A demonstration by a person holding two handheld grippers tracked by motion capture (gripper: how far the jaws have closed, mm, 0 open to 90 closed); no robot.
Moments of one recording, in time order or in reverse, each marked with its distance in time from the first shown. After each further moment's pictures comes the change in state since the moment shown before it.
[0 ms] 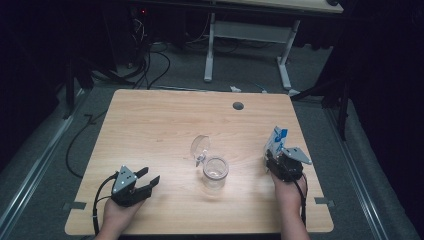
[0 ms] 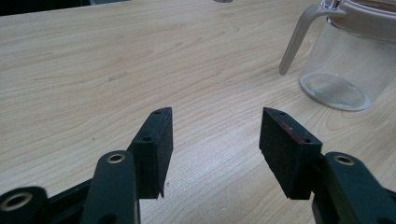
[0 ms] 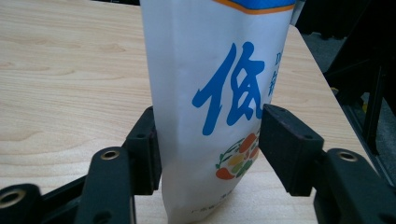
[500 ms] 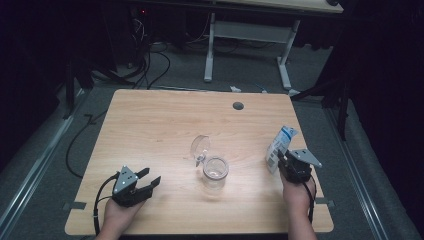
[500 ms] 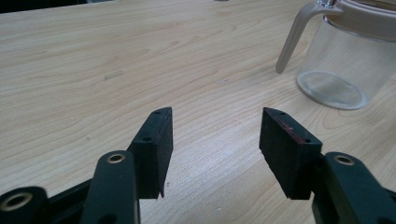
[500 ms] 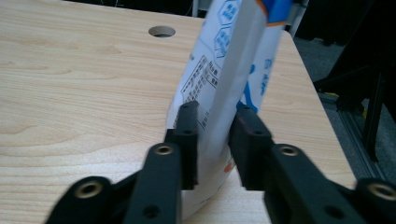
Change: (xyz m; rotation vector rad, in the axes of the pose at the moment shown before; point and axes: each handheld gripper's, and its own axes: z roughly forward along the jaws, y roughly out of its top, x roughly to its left) left arm -0.001 -0.001 0.002 -0.001 -0.008 -0.004; right arm -0.021 -0.001 -0.011 -0.023 0.020 -0.020
